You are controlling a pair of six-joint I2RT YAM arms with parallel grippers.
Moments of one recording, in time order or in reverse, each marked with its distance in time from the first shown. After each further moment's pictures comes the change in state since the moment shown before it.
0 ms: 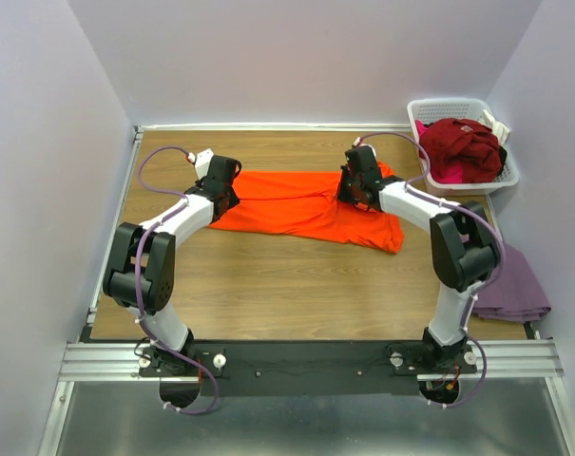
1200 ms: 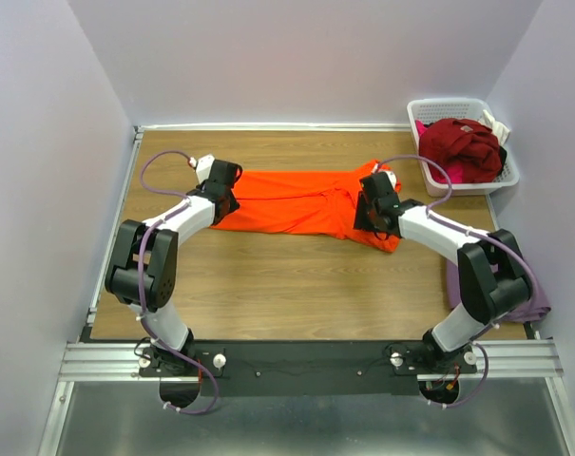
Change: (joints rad) left arm 0.000 0.022 -0.007 -0.004 0.000 0.006; right arm 0.000 -0.222 -0.238 -0.128 0.147 -0.035
